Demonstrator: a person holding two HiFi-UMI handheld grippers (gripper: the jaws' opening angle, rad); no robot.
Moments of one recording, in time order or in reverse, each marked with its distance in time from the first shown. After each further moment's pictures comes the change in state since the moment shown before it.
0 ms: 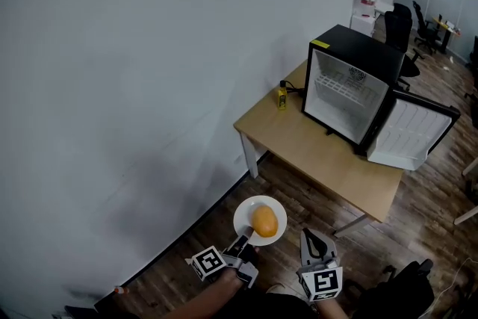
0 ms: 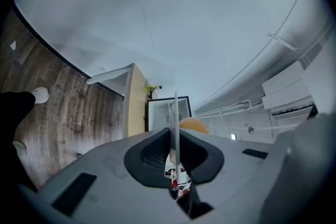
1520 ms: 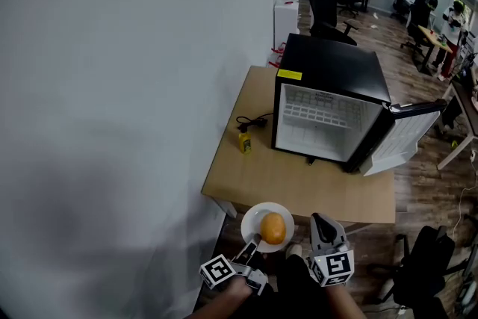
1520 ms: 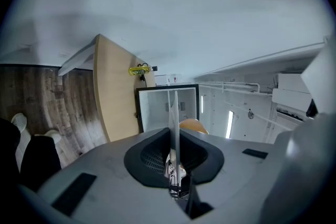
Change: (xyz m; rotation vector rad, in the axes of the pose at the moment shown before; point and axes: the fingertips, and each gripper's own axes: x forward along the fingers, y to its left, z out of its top) left arm 0.264 0.002 0.160 -0.011 0.468 -0.030; right arm 0.260 -0.131 0.043 0.109 0.054 -0.475
